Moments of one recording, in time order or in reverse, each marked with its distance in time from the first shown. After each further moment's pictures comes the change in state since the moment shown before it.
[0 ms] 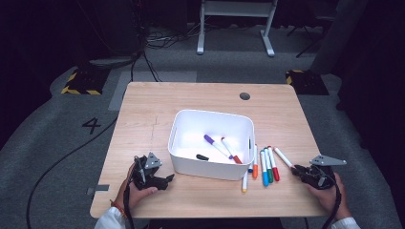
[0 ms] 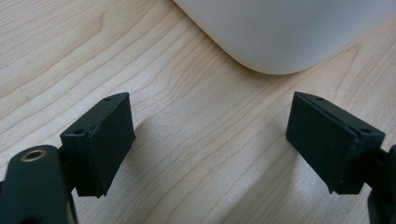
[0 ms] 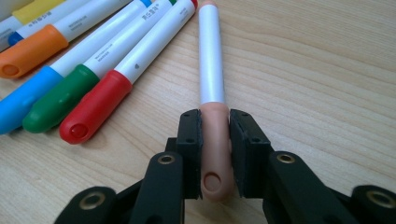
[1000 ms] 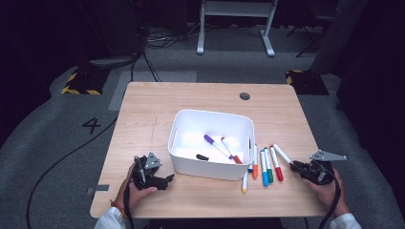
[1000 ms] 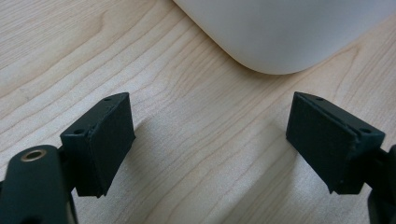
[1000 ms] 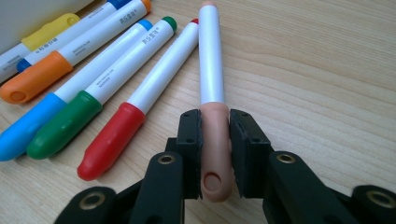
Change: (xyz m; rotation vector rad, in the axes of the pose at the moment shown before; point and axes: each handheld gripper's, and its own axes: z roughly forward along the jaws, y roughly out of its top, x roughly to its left) left arm 0.000 0.000 0.000 0.000 0.000 0.000; right arm -0.006 0.010 0.004 -0.030 0.039 0.023
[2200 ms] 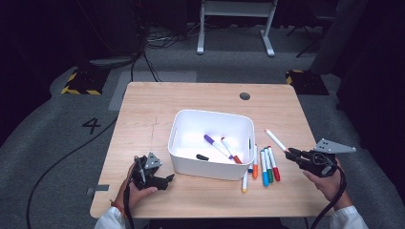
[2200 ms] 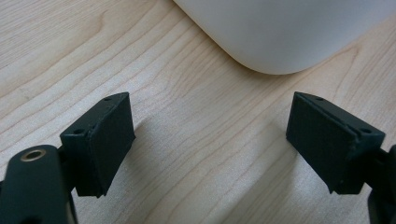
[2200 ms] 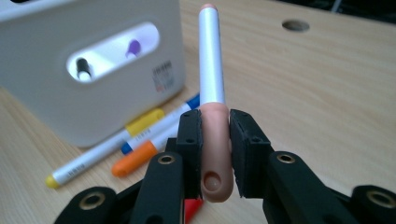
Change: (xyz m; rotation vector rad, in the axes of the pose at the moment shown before) left arm 0.000 0.000 0.000 0.000 -0.001 -0.001; right arm 0.029 0.056 -0.033 -0.194 0.126 -0.112
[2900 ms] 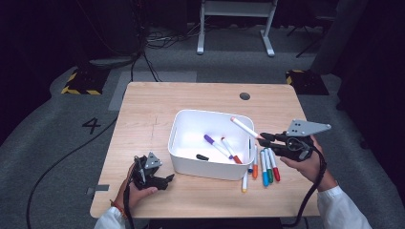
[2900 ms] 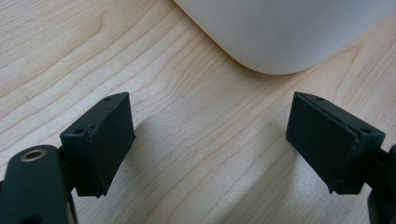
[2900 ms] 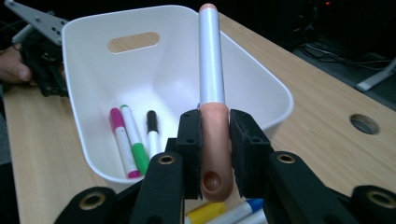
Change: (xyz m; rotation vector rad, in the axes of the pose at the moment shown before) left arm 0.000 0.000 0.000 0.000 0.000 0.000; right arm 0.065 0.099 0.026 -0.019 0.162 -0.224
